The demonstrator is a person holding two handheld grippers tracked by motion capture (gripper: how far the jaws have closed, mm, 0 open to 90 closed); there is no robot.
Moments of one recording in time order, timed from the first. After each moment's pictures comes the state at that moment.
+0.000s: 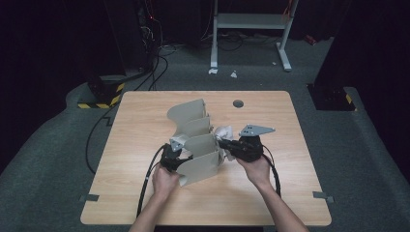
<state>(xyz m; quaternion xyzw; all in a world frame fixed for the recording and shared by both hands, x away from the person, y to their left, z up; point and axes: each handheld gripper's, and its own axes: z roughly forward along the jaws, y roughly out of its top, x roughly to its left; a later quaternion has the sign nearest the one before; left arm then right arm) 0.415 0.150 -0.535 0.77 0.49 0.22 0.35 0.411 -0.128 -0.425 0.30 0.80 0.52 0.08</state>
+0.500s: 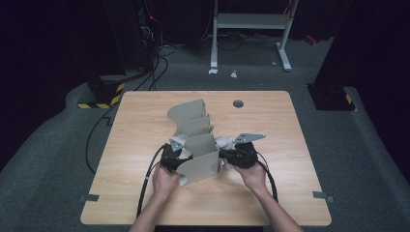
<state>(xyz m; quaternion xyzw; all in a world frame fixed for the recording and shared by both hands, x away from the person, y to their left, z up) 0.415 0.150 -0.535 0.77 0.49 0.22 0.35 0.416 -0.121 -0.472 0.33 0.82 0.47 0.05</state>
